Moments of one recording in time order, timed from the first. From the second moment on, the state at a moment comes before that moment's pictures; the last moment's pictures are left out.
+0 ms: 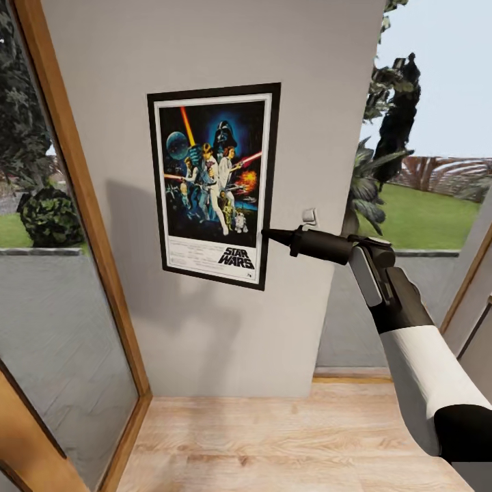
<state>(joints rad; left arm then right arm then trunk) 0.08 0.06 0.41 -0.68 -0.01 -0.22 -0.26 -1.04 -0.09 0.11 -1.17 -0.39 0.63 1.01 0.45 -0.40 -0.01</state>
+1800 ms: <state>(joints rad) 0.08 0.06 0.41 -0.68 -0.01 -0.22 -0.26 -1.12 -0.09 0.11 -1.13 -0.40 0.70 1.02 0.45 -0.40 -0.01</state>
